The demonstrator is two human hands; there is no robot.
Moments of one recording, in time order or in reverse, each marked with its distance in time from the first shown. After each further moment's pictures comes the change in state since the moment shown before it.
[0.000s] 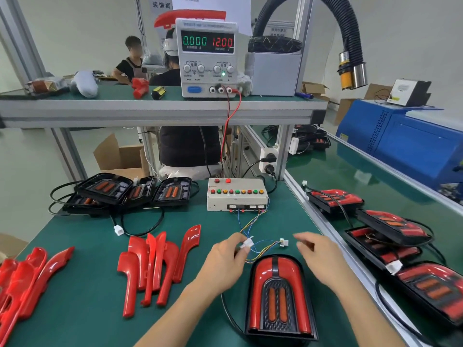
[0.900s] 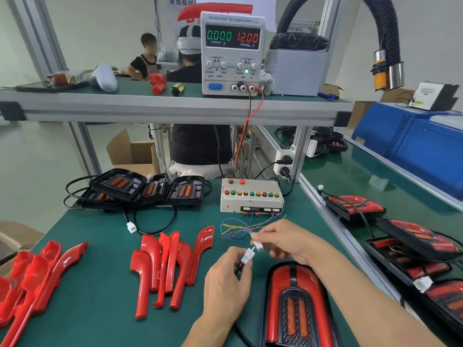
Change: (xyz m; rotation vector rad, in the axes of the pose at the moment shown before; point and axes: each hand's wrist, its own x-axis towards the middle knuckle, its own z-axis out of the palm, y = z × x) left_hand -0.035 -0.025 0.016 -0.063 0.425 0.058; right_hand 0.053 -0.093 0.043 0.504 -0.609 0.148
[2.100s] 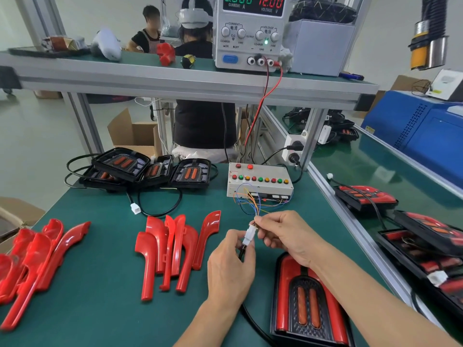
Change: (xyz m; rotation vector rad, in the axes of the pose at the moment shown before) left_hand 0.002 -0.001 0.000 -0.038 0.128 -0.117; right_hand -0.006 0.005 0.031 0.220 0.073 -0.141
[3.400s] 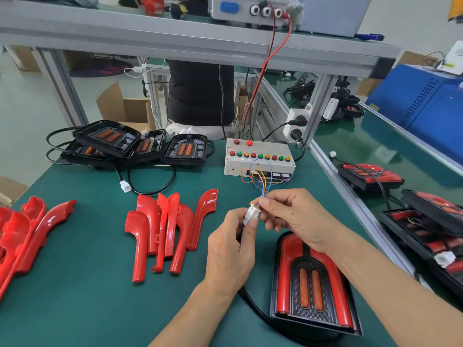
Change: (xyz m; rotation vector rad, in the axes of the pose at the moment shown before) left_hand -0.002 0.003 -0.001 -0.203 -0.007 0.136; right_hand -0.014 -0.002 -0.010 0.004 -0.154 -0.193
